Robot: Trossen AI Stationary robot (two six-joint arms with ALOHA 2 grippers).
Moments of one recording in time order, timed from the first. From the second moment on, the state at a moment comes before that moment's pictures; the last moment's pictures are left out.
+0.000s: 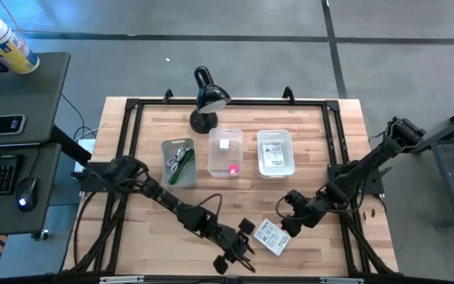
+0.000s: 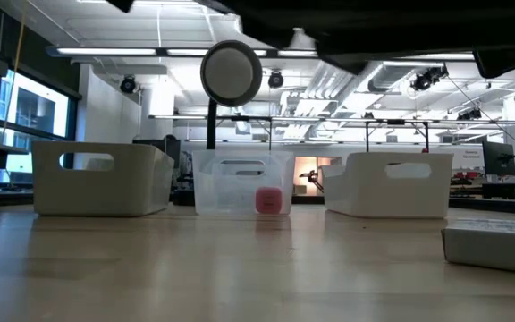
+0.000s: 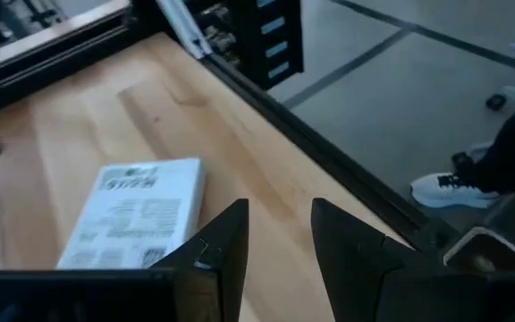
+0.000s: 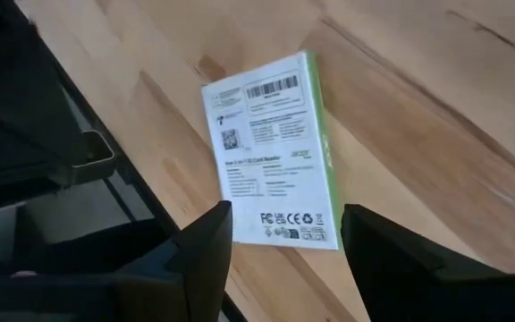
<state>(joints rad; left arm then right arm) -0.39 2.16 1.39 0.26 0.00 0.22 0.66 1.30 0.68 -0.29 0.07 1.57</state>
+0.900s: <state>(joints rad) -0.35 2.36 1.70 -0.01 -0.17 0.15 0.72 1.46 0.67 -0.19 0.02 1.62</state>
